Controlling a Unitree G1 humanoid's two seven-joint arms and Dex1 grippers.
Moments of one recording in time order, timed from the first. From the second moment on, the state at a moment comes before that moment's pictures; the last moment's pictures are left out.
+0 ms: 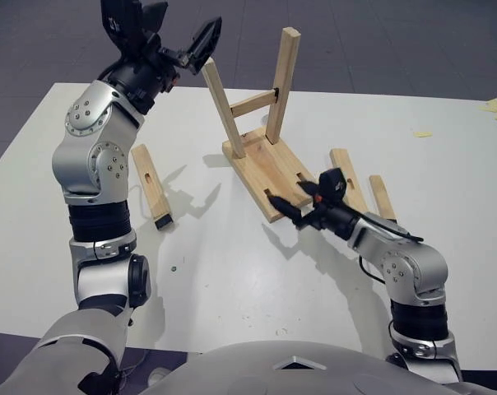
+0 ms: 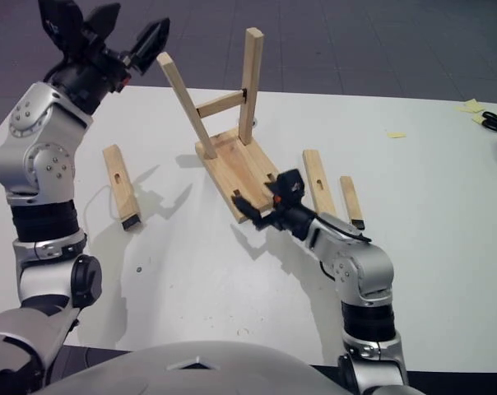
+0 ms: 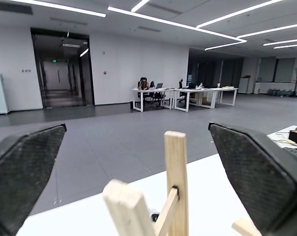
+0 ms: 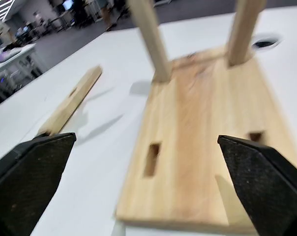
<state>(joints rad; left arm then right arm) -0.66 0.34 0.21 -0.03 -0.44 0.48 -0.40 -0.16 -0.20 -0.09 -0.32 0.47 0.78 0.35</state>
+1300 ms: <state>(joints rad) -0.39 0.49 0.29 -0.07 -0.28 0.74 -0.19 -0.16 -0.35 -0.09 -0.17 0.16 0.40 0.38</state>
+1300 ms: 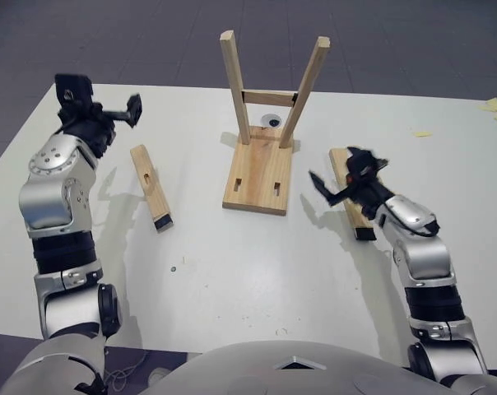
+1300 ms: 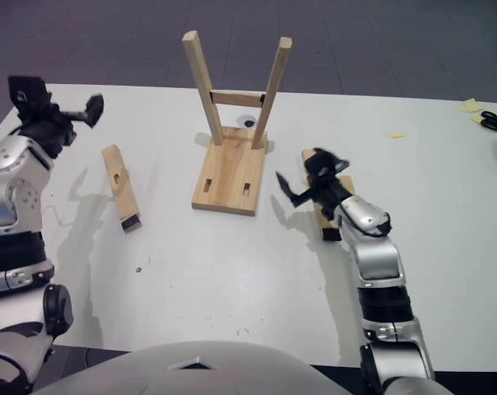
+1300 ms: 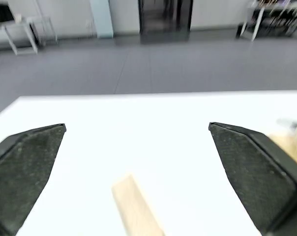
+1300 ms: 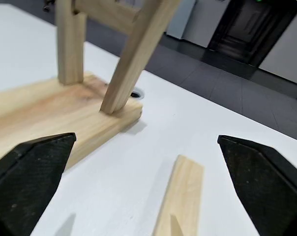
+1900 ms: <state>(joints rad) -0.22 0.32 0.35 -0.23 -0.30 1.04 -0.02 -0.11 -0.25 -0.30 -0.22 0.31 0.48 0.19</state>
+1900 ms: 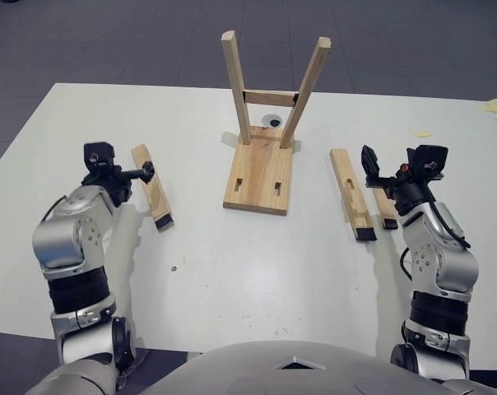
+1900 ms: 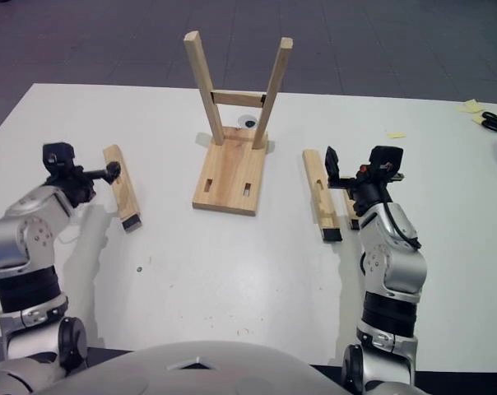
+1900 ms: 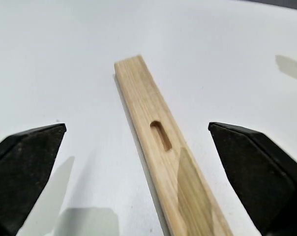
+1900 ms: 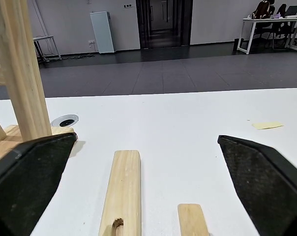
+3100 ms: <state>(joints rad) -0.37 0.28 0.39 -0.22 -0.23 0.55 0.06 -0.20 -0.44 -0.22 0.15 0.28 0.55 0.40</state>
